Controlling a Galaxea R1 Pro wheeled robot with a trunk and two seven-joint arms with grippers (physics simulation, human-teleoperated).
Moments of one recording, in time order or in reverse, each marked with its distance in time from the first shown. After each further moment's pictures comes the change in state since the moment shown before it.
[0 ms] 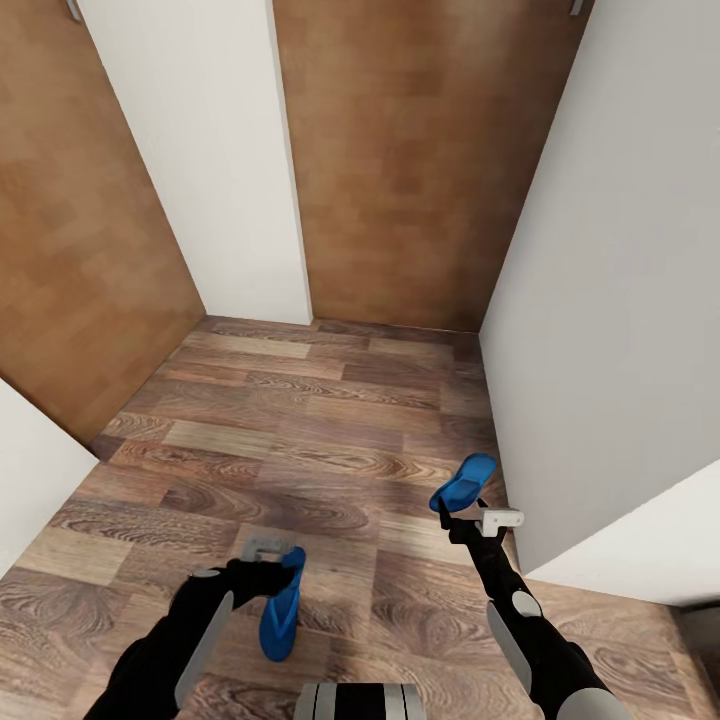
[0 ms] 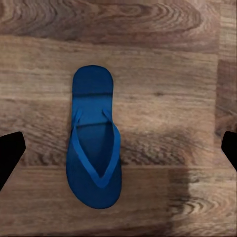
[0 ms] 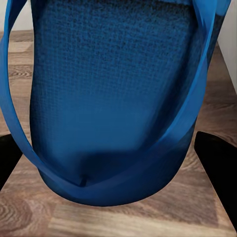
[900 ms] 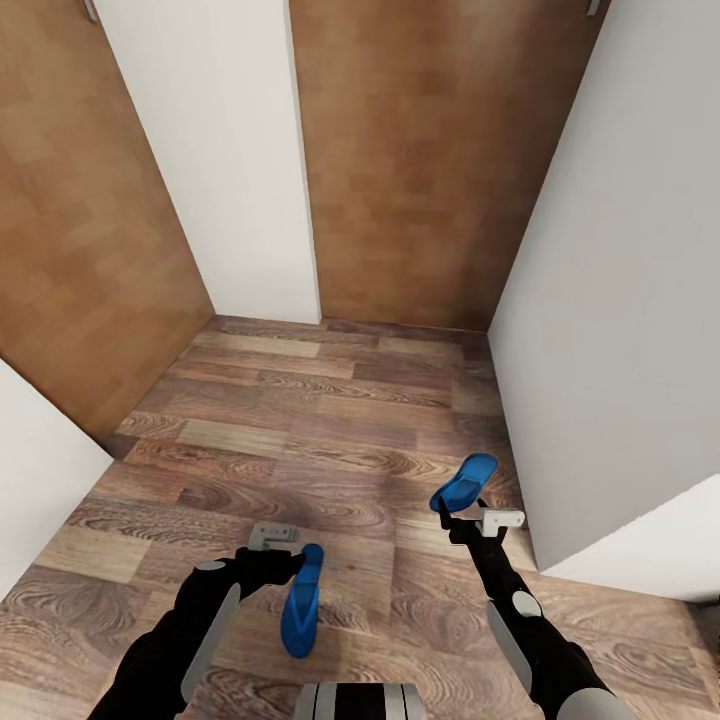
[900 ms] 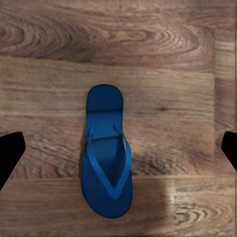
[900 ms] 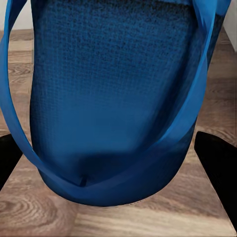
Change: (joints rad) left arm 0.000 -0.025 -0.002 -0.062 0.005 0.001 -0.003; right arm 0.000 0.000 -0.002 0.000 0.000 0.000 0.000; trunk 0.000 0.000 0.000
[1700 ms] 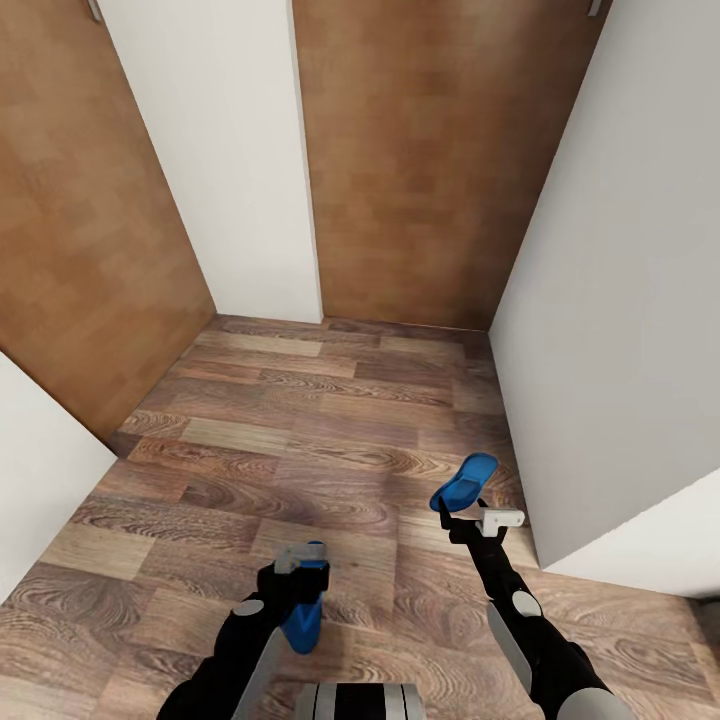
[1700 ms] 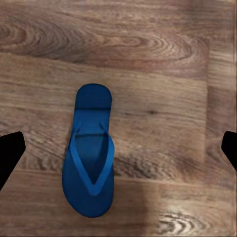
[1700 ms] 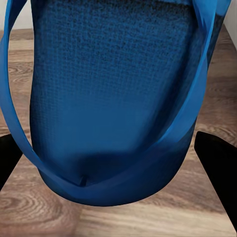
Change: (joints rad) left arm 0.121 -0.131 -0.076 -0.062 -0.016 -0.149 0.247; right arm 0.000 0.000 0.000 0.000 0.000 0.000 0.000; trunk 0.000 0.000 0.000
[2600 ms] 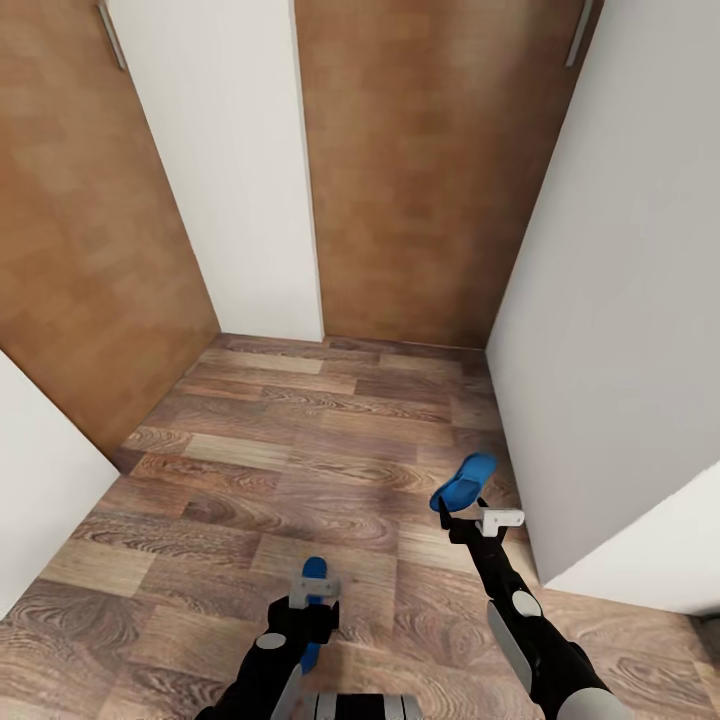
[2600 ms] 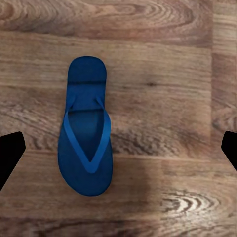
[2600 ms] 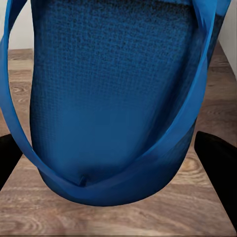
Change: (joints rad) left arm 0.002 -0.053 -0.008 0.220 -0.083 -0.102 0.016; right arm 0.000 0.000 0.000 -0.001 0.001 0.000 0.000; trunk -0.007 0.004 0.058
